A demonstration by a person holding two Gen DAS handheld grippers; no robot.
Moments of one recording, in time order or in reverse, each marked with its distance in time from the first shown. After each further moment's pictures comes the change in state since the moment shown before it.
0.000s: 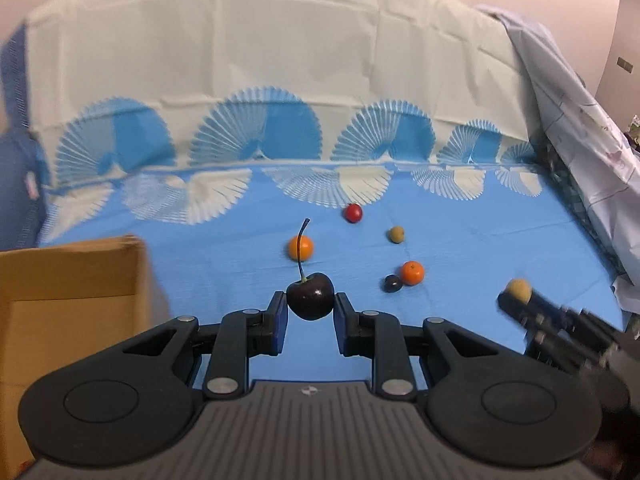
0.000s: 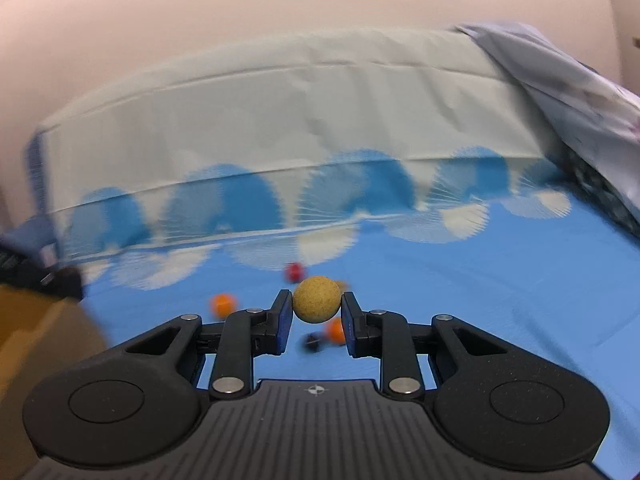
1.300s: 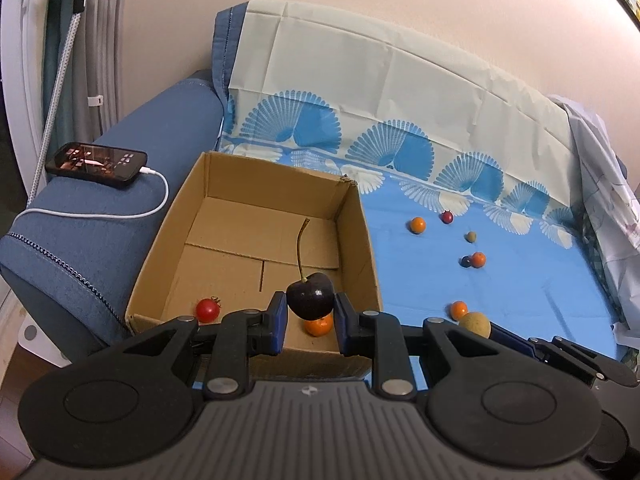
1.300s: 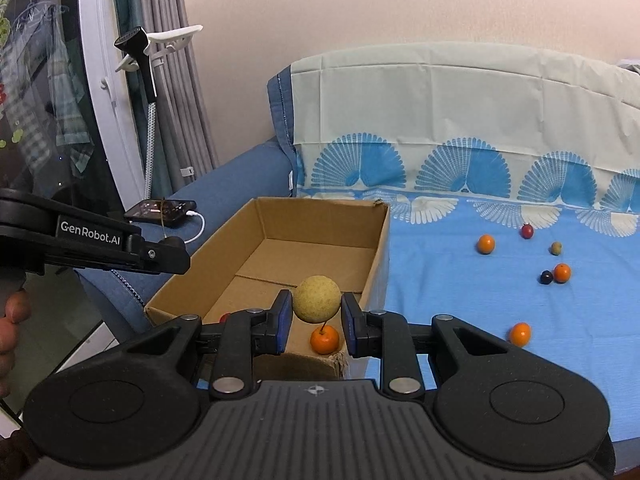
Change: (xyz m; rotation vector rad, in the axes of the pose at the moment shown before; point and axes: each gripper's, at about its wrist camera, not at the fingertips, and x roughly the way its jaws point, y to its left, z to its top) left arm -0.249 0.149 -0.156 -0.279 -0.084 0.137; right arm -0.175 0.223 -0.034 -0.175 0.134 0.376
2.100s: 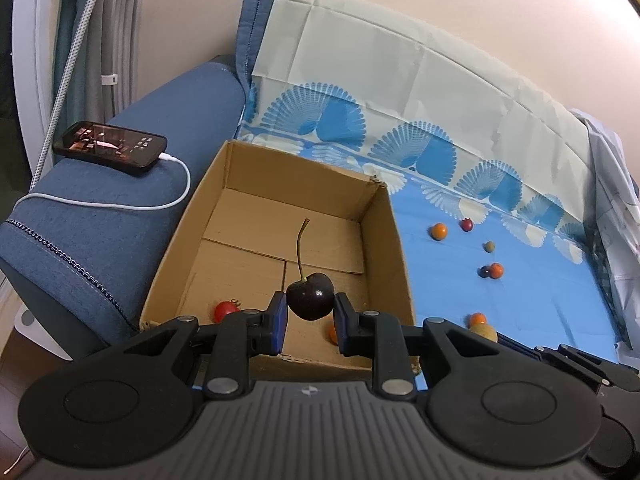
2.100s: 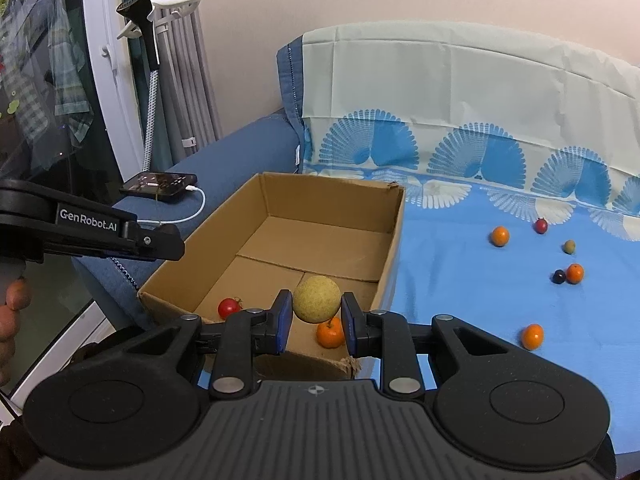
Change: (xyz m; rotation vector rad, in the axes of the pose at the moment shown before) left arm 0.032 0.037 0.011 -0.065 0.024 0.014; right arm 0.040 0.015 0.011 -0.045 0.085 0.008
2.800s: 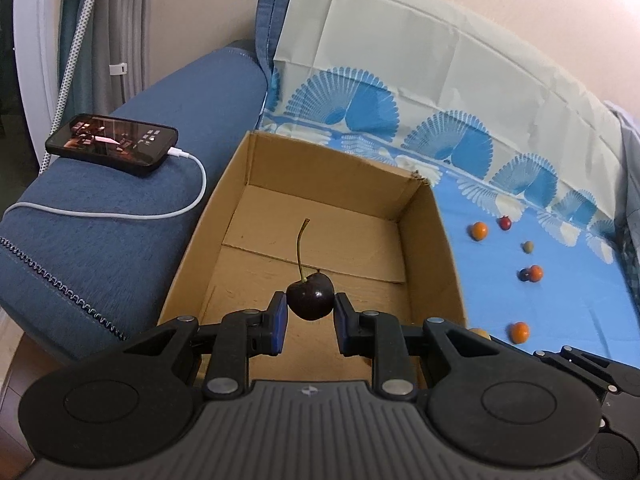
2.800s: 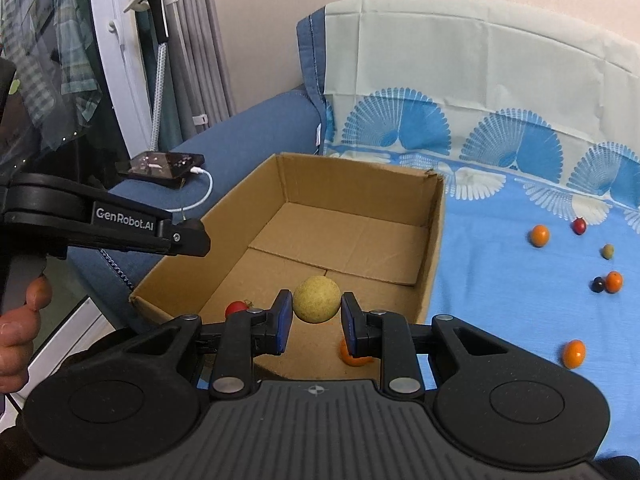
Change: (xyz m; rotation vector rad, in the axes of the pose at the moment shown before) left arm 0.064 0.022 0.021 0.007 0.039 0.067; right arm 0.072 0.013 0.012 -0.027 0.069 0.044
